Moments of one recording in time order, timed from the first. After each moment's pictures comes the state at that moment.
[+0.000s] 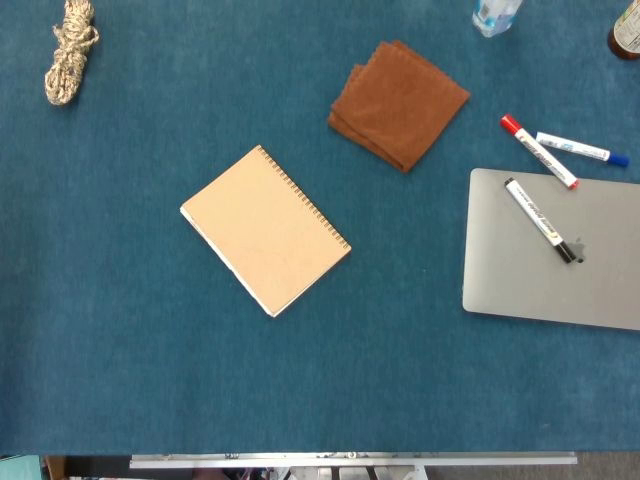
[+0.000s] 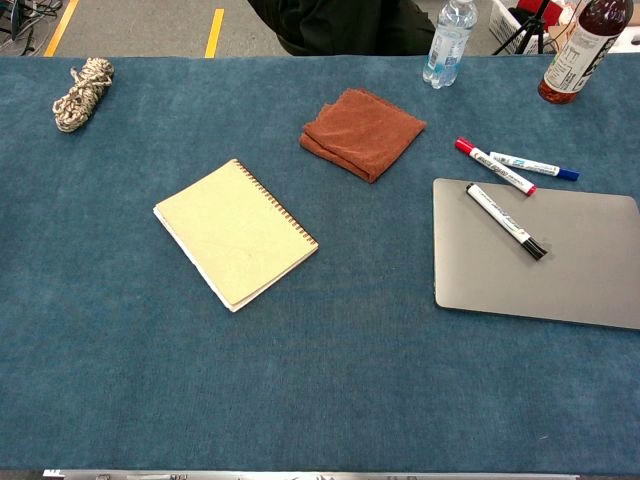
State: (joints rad) left arm -0.11 -1.10 -0.06 -1.63 1.39 1.44 -0.15; right arm 0.06 -0.94 0.03 -1.79 -1.58 1.47 0.03
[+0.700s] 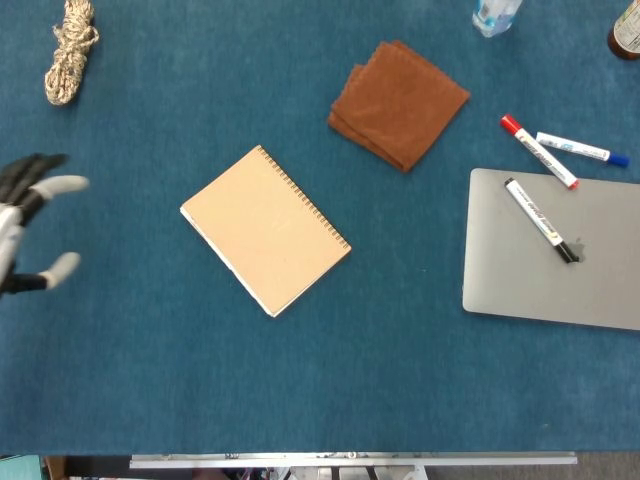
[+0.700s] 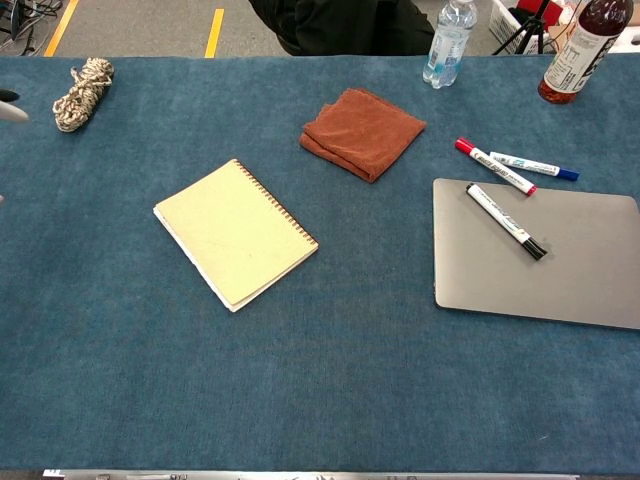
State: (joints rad) left arm -0.30 -1.03 0.00 -1.61 1.69 1.26 -0.50; right arm 0.07 -0.93 0.04 -1.81 -1.58 1.48 0.02
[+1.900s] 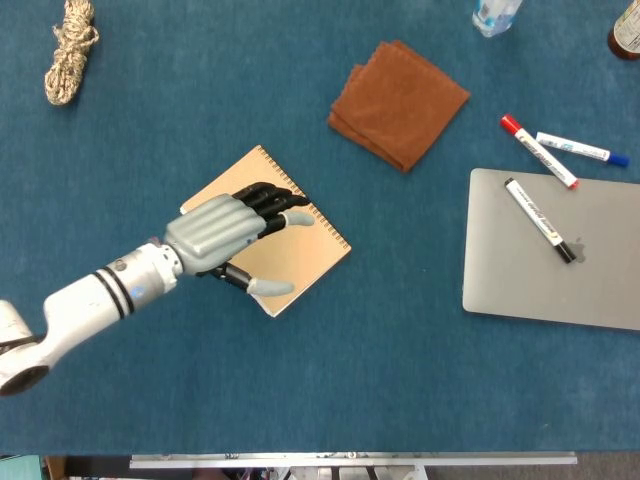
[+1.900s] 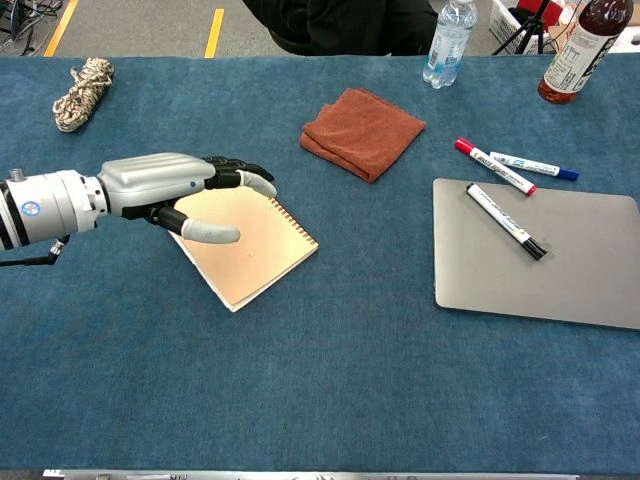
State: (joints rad) left arm -0.79 -1.30 0.01 -1.56 1.72 0.78 -0.38; right arm 0.06 -0.93 0.03 -1.80 -1.56 1.48 0.00
